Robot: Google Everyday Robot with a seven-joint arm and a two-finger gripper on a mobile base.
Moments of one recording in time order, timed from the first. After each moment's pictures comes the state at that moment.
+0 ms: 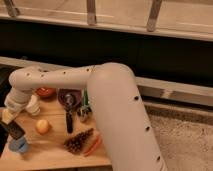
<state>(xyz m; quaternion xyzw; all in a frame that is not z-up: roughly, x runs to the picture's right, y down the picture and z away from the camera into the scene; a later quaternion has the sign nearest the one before) -0.442 0.120 0.682 -0.48 -0.22 0.25 0.81</state>
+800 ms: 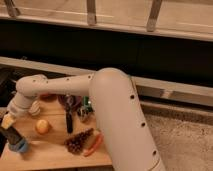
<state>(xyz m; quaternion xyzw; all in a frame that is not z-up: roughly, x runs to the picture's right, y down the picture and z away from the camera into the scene) -0.454 0.147 0.705 -0.50 -0.25 0.26 0.78</state>
